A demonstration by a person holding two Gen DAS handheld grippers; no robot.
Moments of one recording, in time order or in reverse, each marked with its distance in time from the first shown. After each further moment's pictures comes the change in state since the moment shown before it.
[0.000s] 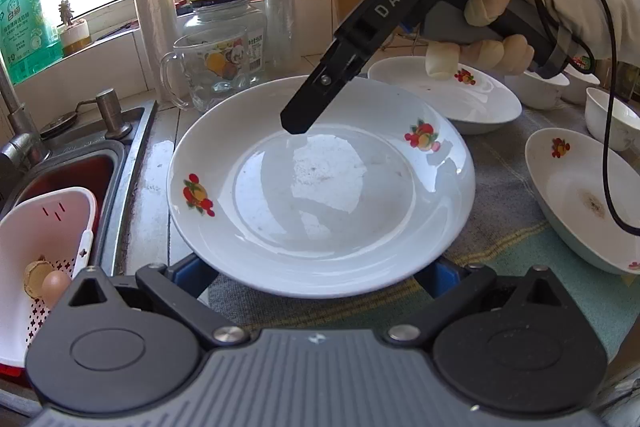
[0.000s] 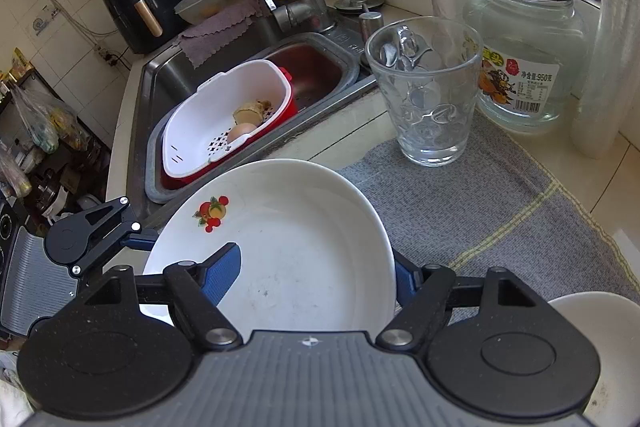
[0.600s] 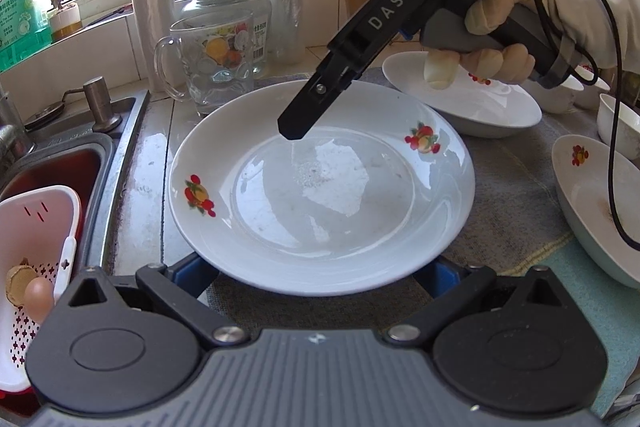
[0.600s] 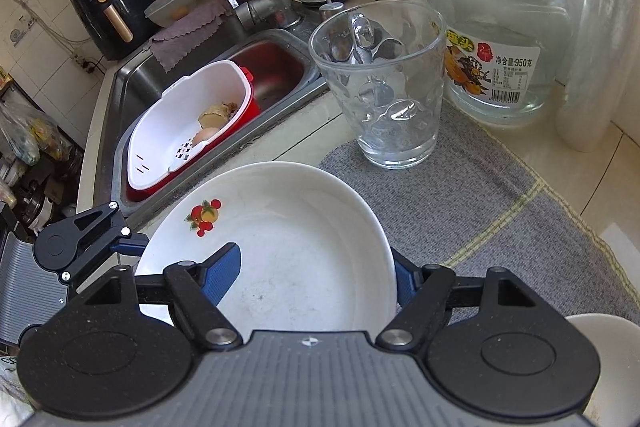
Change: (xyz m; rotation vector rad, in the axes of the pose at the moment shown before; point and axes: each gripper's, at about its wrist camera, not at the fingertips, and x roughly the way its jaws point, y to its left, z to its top) left arm 0.023 0.015 0.007 -0.024 0.021 -0.029; right arm 0.021 -0.021 0.008 0.039 0.019 -0.036
